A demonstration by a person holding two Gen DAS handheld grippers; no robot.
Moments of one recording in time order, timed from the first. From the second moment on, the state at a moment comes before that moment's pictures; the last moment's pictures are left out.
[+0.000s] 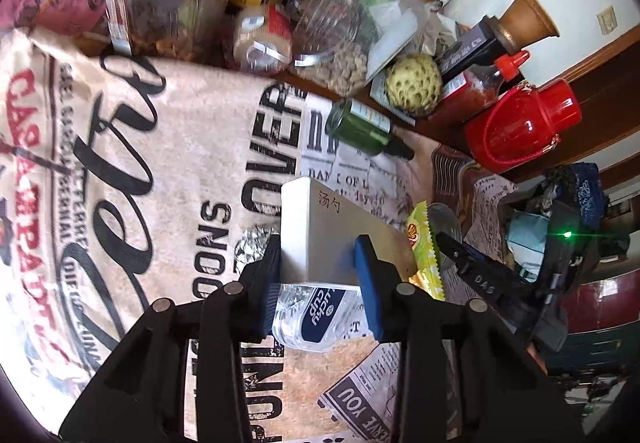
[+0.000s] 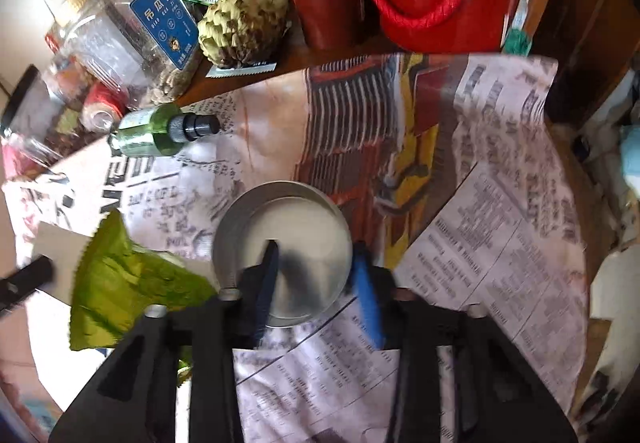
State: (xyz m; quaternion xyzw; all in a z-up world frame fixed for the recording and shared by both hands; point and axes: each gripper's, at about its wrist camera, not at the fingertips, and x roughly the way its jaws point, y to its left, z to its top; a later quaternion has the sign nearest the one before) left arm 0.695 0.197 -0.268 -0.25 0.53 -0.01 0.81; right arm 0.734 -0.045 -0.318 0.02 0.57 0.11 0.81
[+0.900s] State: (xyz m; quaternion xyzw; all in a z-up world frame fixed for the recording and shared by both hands) left arm 0.591 0.096 -0.083 -0.12 0.34 0.06 0.93; right arm 0.636 -0.128 -0.165 0.01 0.42 0.19 0.89
